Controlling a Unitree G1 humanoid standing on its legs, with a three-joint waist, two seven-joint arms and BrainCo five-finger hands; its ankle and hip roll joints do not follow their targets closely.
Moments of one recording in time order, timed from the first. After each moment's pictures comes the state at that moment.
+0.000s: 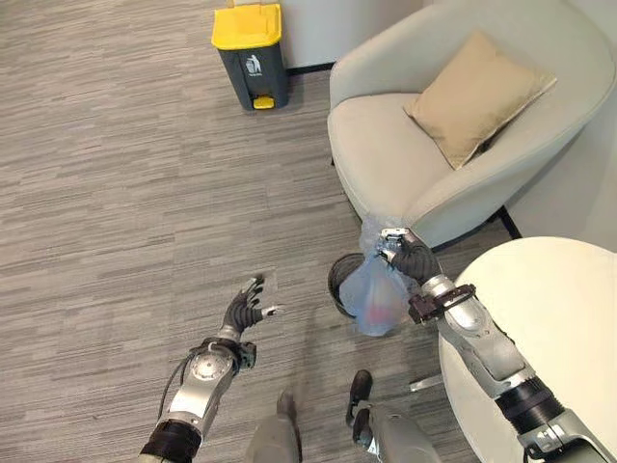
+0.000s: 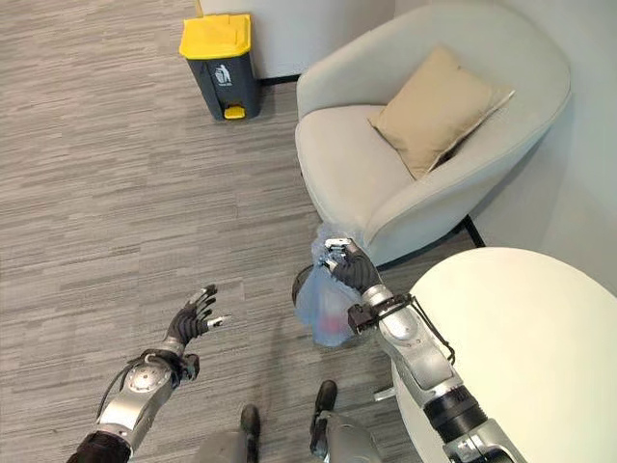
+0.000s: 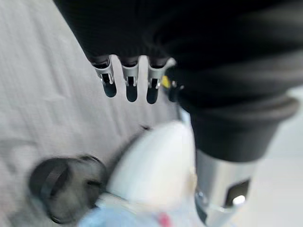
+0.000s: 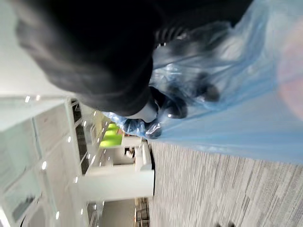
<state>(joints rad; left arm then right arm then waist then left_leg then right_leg) -0.10 0.37 -0.27 0.27 -0.25 -0.10 0.03 -0.28 -0.47 0.36 0.02 0.38 -0.10 0.02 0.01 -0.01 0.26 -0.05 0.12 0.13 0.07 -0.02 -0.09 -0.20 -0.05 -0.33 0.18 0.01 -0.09</state>
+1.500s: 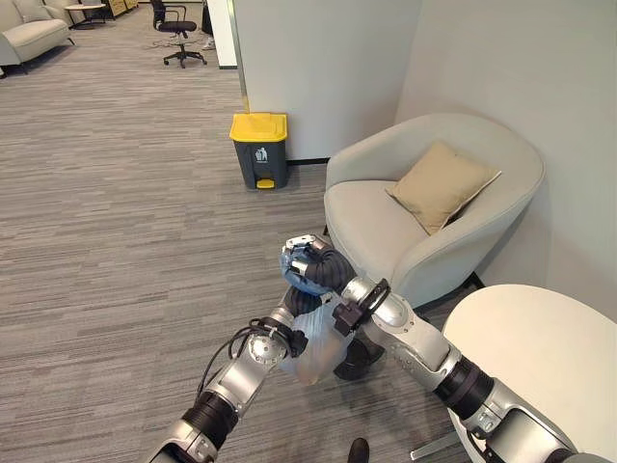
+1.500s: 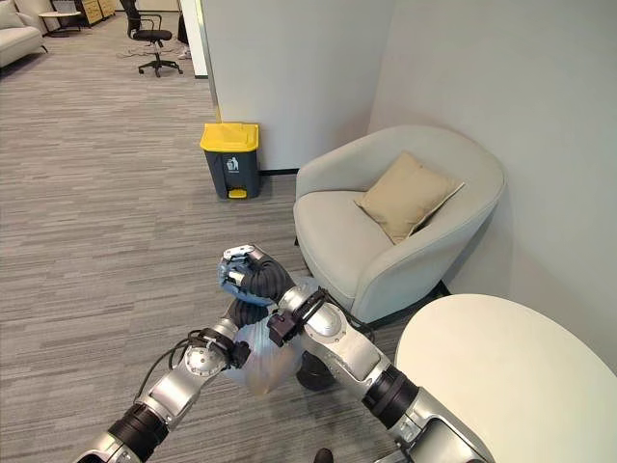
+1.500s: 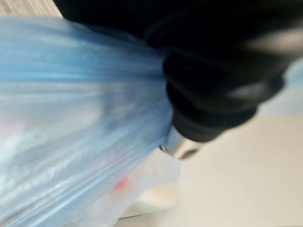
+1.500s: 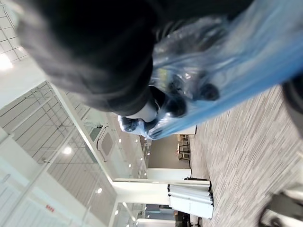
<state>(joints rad) -0.23 0.31 -0.50 0.21 -0.02 -0.09 0.15 -0.47 -0.23 0.70 0.06 0.53 -0.08 0.07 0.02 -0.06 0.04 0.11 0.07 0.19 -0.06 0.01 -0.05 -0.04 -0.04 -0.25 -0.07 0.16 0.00</state>
